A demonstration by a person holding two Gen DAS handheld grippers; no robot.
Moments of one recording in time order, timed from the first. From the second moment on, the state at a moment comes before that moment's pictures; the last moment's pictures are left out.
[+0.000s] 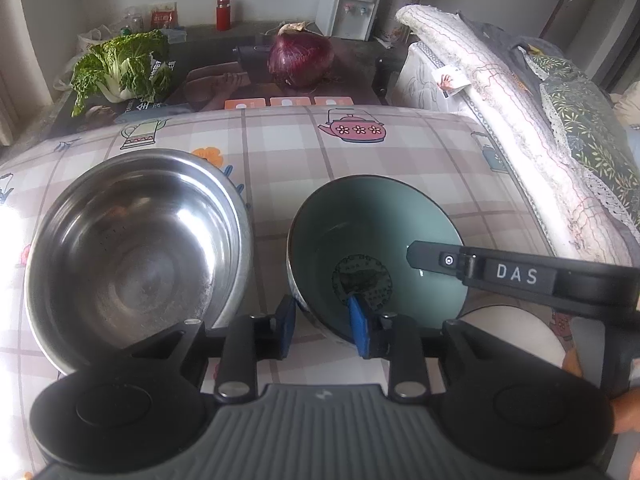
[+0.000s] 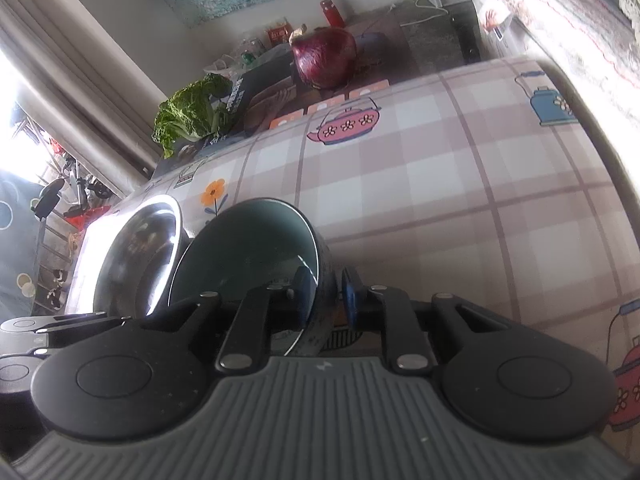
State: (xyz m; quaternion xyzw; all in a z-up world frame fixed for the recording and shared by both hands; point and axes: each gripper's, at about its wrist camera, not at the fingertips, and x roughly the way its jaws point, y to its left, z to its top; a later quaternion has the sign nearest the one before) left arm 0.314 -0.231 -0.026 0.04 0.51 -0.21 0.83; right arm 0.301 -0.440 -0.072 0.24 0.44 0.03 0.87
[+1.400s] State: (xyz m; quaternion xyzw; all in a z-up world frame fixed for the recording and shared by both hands) left arm 0.306 -0.231 -0.005 0.04 0.49 -0.20 0.85; right arm 0.295 -0.427 -0.049 0.21 0.42 0.02 0.88
